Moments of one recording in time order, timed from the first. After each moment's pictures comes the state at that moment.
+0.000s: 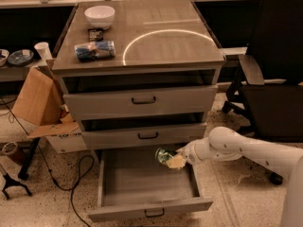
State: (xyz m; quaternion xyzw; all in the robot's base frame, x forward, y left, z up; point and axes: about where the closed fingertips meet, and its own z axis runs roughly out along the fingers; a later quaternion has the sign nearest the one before) arm 0.578 -0.108 0.441 -0.37 0.86 0.26 0.24
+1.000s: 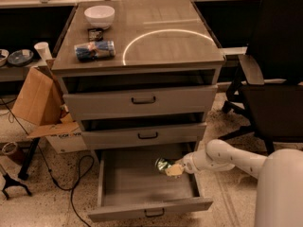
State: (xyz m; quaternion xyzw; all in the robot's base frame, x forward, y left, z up) arm 0.586 -0.111 0.337 -0.31 0.87 0.32 0.21
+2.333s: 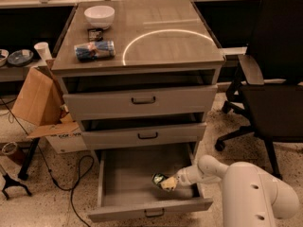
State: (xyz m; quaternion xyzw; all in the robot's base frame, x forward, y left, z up) arm 0.581 -0.094 0.186 -0.25 0.88 0.37 0.14
